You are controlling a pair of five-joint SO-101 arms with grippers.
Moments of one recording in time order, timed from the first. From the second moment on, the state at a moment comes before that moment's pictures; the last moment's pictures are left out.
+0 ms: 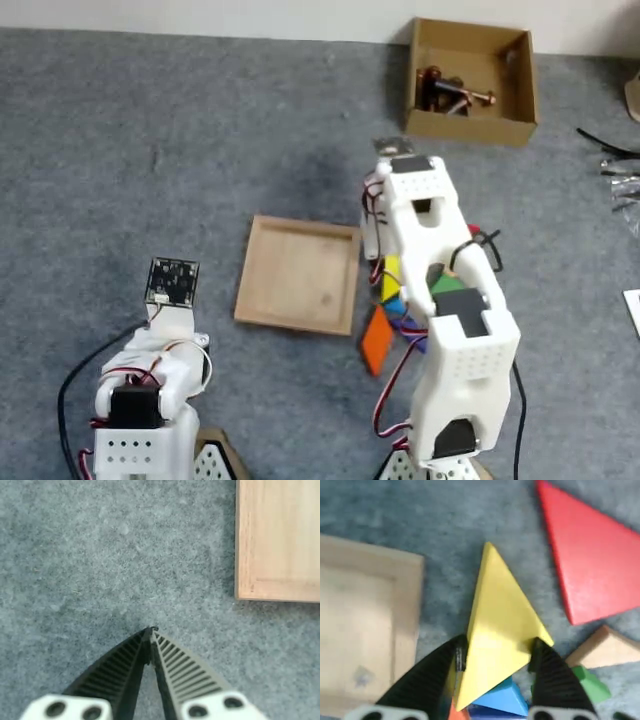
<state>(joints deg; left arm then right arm) -5.9 -104.5 96.0 75.9 -1.0 -15.8 28.8 -0.1 75.9 0.8</state>
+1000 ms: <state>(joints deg) -5.9 -104.5 96.0 75.9 -1.0 -17.7 29.5 -2.7 79.5 2.2</state>
